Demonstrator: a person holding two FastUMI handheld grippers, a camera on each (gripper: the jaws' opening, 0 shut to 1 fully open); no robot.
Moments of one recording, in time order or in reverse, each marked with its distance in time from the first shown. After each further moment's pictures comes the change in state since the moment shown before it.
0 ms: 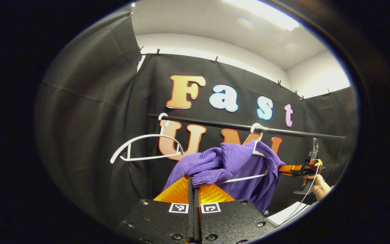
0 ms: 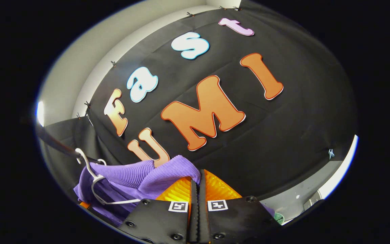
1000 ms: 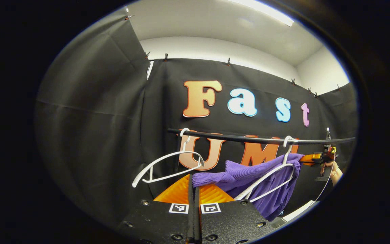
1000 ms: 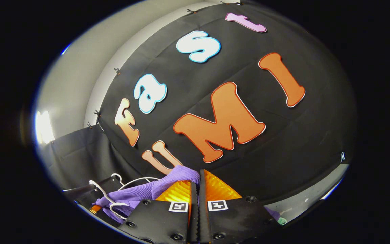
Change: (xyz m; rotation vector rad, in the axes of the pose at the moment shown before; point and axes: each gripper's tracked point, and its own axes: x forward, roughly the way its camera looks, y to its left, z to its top) left arm 0.044 0.052 0.022 0.051 0.020 0.109; right arm 0.048 0.023 0.069 0.015 0.054 0.122
